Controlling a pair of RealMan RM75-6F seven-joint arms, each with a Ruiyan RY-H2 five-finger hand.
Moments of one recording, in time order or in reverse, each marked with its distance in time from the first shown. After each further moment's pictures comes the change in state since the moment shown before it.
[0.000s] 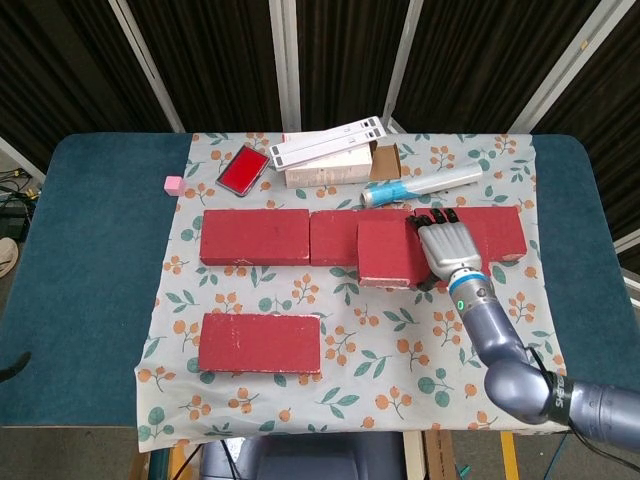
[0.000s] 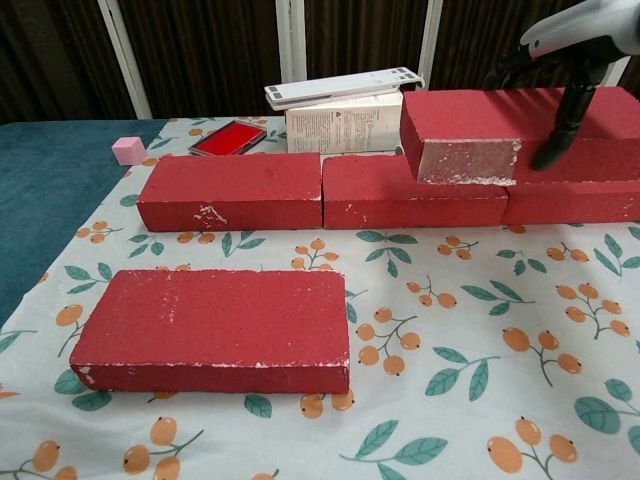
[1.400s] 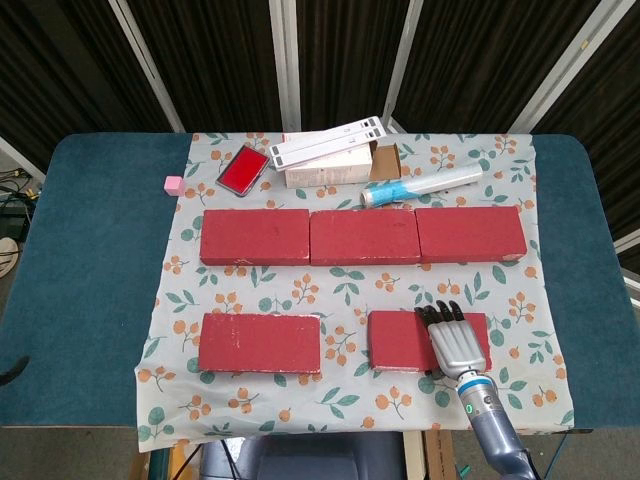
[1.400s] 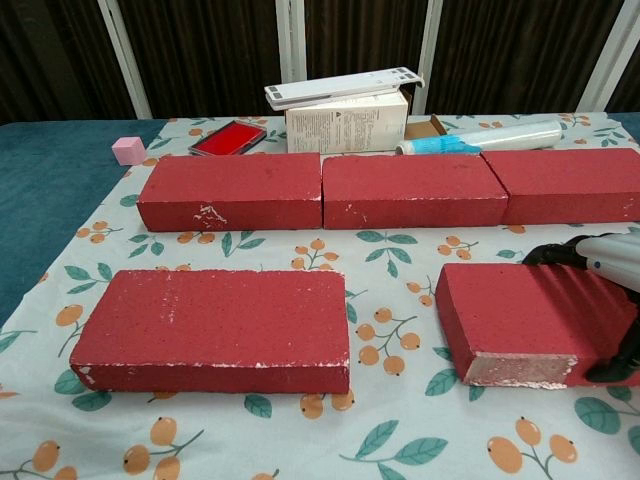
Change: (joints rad) left arm 0.019 0.035 0.022 -0.011 0.055 0.026 -0.083; right arm -0.513 -0.317 -0.297 -0.020 -0.729 0.282 0.139
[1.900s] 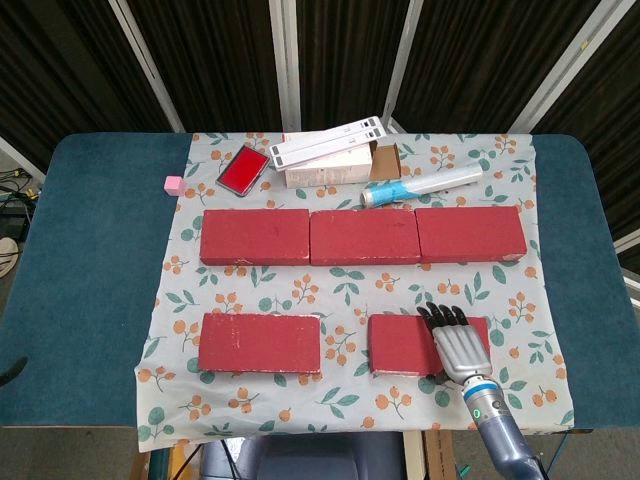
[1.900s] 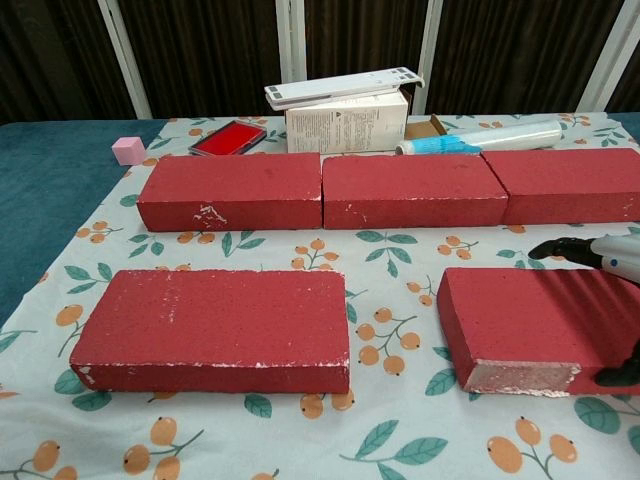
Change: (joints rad) left arm 0.002 0.008 0.003 0.003 0.000 -0.001 -0.013; right arm -0.039 0.044 0.025 -0.041 -0.012 -0.044 0.058
